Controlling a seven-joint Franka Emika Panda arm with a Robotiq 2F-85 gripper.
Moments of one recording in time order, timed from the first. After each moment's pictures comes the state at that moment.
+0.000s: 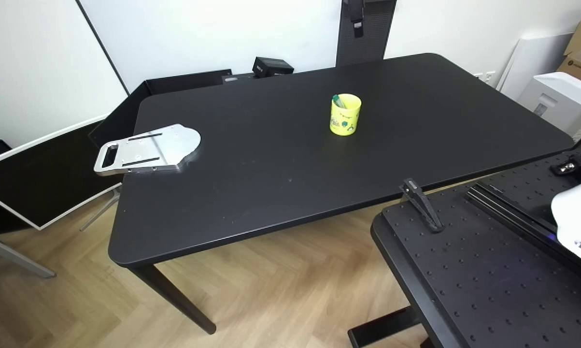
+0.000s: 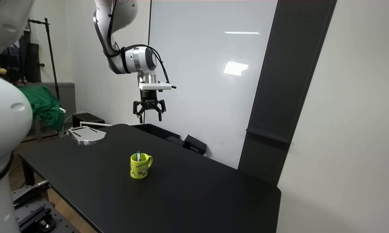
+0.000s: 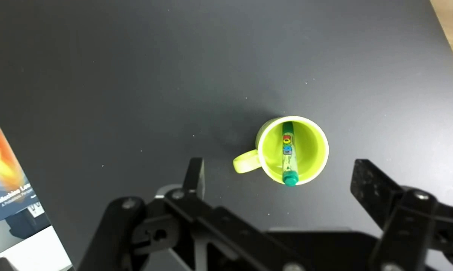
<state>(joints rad) 0.20 0.42 0.16 -1.83 -0.33 2.07 -0.53</state>
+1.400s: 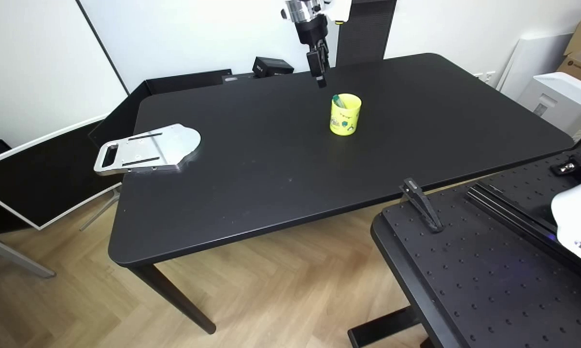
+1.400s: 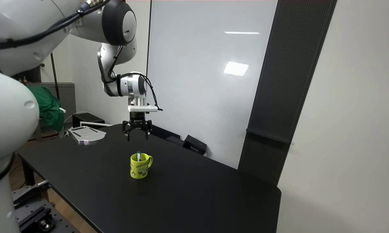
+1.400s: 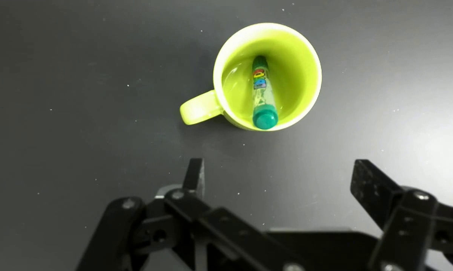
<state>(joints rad) 0.31 0.79 0.17 -1.54 -0.32 2.04 -0.41</state>
